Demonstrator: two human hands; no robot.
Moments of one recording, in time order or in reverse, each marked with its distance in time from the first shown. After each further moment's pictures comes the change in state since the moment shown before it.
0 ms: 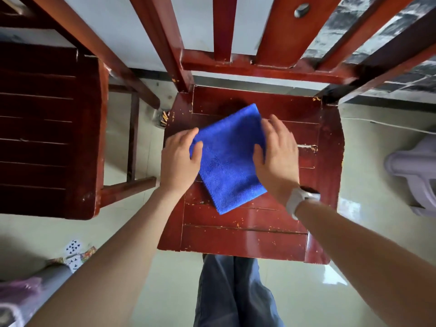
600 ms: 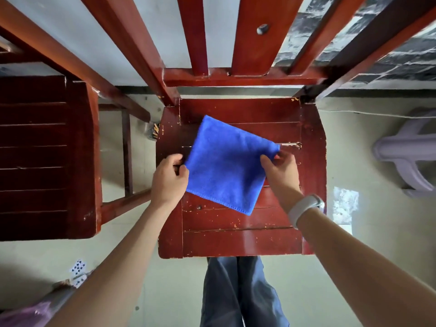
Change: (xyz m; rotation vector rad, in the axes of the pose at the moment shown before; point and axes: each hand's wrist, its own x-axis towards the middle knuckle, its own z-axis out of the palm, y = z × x) left_hand -0.015 0.006 -0.017 -0.136 -0.192 -0.357; right_hand -0.018 0.012 -0.014 0.661 -0.005 0.802
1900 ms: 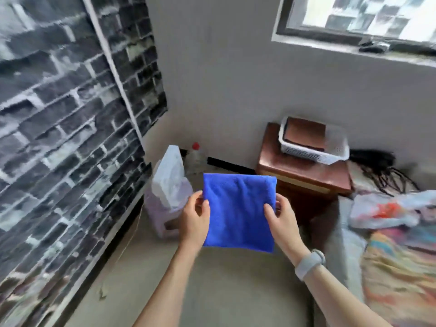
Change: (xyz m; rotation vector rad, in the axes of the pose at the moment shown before) left_hand -0.586 0.535 0.237 -0.113 -0.736 0.998; right_hand -0.332 0.205 -0.683 0.636 1.050 -0.037
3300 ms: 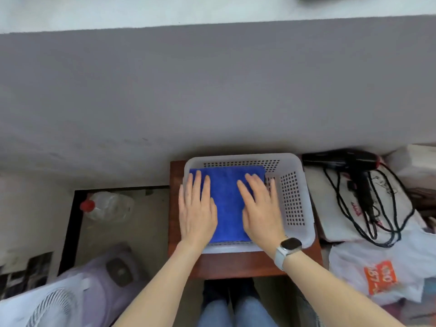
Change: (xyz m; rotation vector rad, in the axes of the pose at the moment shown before) left_hand 0.377 0.072 0.531 0.877 -0.430 0.623; right_hand 0.550 0.155 -0.155 -0.858 0.146 -0.289
